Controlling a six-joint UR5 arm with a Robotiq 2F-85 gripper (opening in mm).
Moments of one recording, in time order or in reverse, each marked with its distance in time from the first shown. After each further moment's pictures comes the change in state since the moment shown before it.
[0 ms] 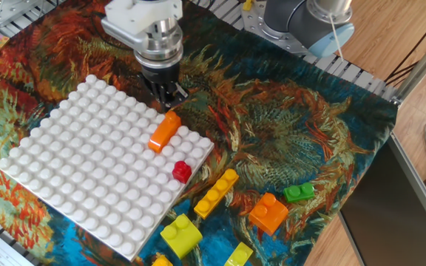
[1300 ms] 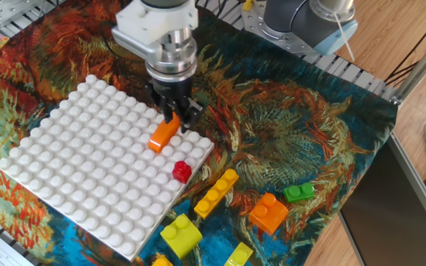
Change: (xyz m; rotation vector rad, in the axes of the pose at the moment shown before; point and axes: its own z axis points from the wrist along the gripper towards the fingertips) arm -0.022 0.059 -0.005 0.002 -0.038 -0.032
